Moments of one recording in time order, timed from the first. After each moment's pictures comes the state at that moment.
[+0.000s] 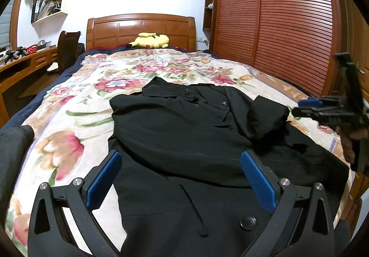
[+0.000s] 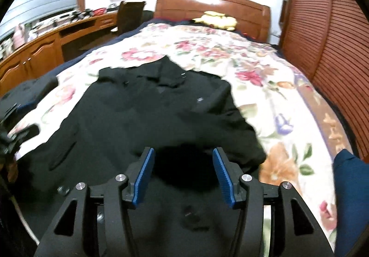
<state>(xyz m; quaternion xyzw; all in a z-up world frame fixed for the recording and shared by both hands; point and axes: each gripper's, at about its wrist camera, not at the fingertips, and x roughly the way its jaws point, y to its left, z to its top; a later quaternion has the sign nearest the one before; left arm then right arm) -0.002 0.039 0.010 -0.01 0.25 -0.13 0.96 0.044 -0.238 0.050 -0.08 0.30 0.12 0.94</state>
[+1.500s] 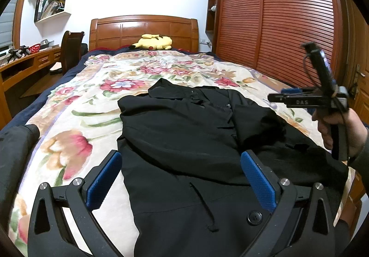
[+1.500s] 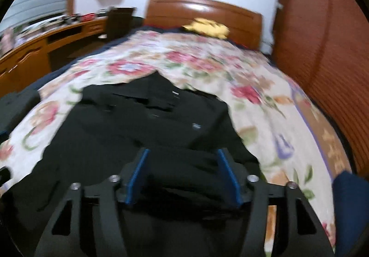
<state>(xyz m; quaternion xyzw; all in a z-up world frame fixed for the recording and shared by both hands) -0.008 0.052 0.013 -0.01 0.25 -0.12 0.96 0.082 -0.208 0.048 -0.07 0.28 0.08 0.95</state>
